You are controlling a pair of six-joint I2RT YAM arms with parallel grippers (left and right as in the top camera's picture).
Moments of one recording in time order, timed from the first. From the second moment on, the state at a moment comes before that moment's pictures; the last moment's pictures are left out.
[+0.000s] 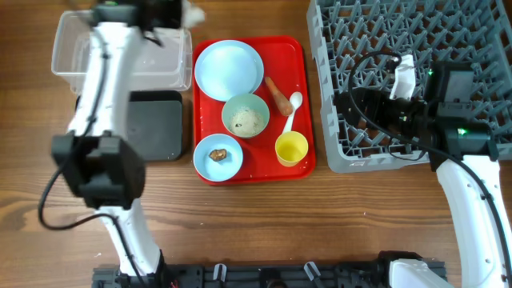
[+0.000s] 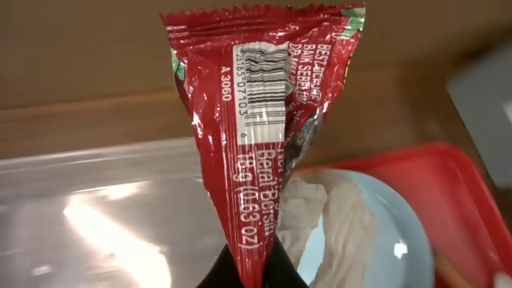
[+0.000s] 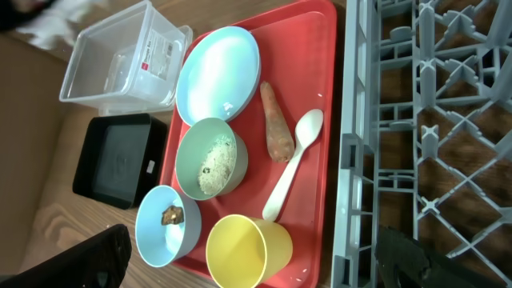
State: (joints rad) left arm -0.03 2.11 2.10 -0.80 0.13 0.05; right arm -0.04 1.26 1.09 -0.70 -0.60 0.18
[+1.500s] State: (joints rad) left arm -0.46 1.85 1.19 -0.88 0.19 -0.25; right arm -0.04 1.26 1.09 -0.68 -0.57 0.18
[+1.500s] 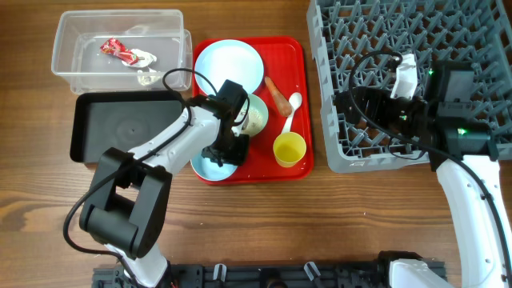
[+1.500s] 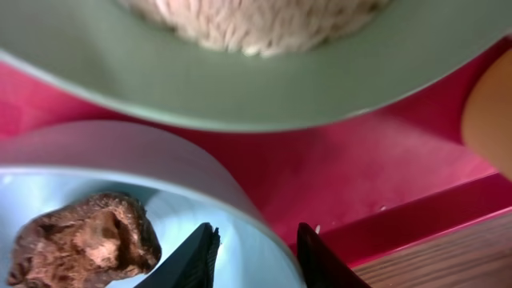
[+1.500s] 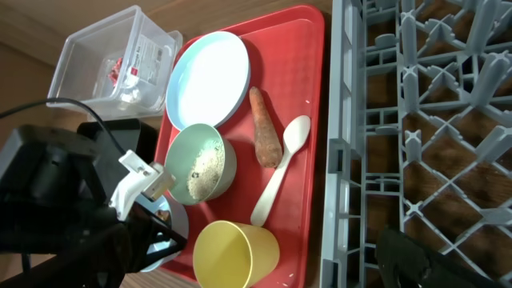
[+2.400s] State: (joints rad) left arm 0.37 1.85 1.54 -1.17 0.79 0.07; right arm -0.04 1.26 1.09 -0.68 -0.56 0.18
